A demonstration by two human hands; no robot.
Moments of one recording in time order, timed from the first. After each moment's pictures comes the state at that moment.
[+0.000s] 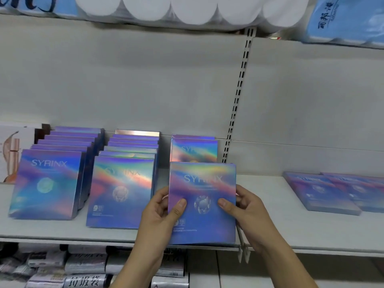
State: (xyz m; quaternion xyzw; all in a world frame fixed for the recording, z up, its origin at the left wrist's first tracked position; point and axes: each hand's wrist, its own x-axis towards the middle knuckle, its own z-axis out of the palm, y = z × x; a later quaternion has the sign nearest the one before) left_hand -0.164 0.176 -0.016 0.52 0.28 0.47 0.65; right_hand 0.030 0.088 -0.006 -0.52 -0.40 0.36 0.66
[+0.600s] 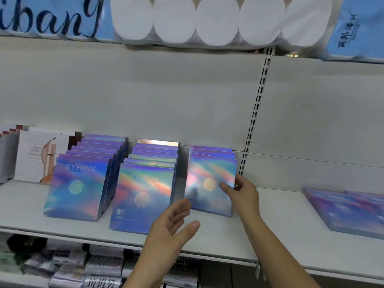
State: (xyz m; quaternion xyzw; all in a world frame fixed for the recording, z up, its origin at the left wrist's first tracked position) left_hand -0.201 0.169 -0.003 0.61 0.36 0.40 0.59; right_hand 0.047 0.193 -0.014 -0.72 -0.37 0.11 0.58
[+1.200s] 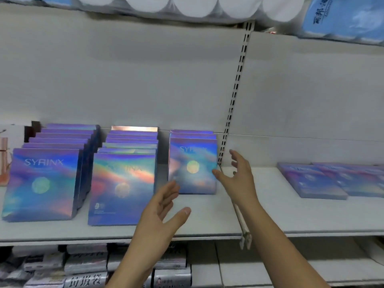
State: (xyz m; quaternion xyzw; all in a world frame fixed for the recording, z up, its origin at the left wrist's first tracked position) left_hand -0.197 0.178 -0.016 0.64 0.30 0.38 0.59; right_hand 0.044 0.149 -0.001 -0.73 -0.39 0.05 0.56
